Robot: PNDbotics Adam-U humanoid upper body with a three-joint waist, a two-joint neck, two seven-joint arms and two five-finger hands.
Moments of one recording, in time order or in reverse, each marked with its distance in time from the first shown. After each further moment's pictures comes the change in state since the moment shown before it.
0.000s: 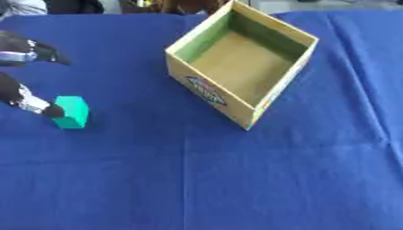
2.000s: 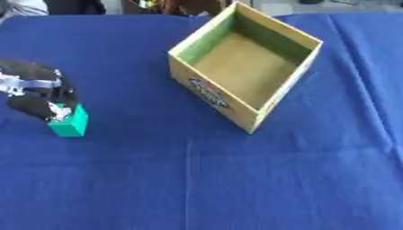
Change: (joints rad) left arm 0.001 -0.065 -0.035 0.112 -0.075 -0.042 0.133; right arm 0.003 0.007 0.000 0.000 -0.008 0.000 0.009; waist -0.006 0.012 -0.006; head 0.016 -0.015
